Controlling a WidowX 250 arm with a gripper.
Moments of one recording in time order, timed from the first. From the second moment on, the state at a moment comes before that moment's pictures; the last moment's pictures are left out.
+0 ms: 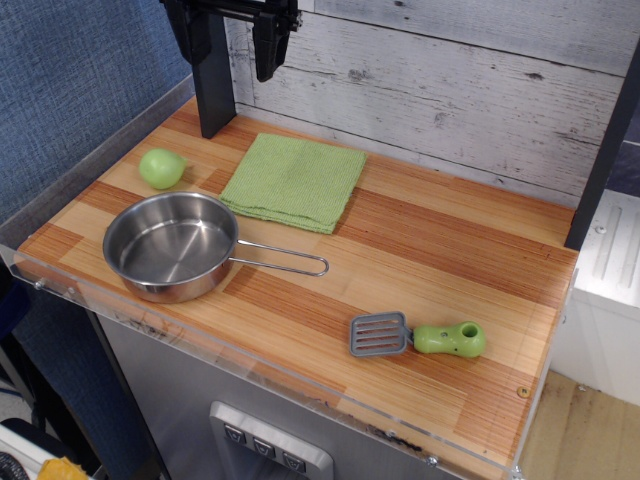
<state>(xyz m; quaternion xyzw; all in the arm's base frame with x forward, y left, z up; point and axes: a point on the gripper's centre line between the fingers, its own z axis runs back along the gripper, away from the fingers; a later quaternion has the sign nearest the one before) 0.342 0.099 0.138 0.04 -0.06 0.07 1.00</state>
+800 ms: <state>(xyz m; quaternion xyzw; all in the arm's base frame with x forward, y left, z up) 0.346 0.092 0.092 0.04 -0.03 0.06 1.00</state>
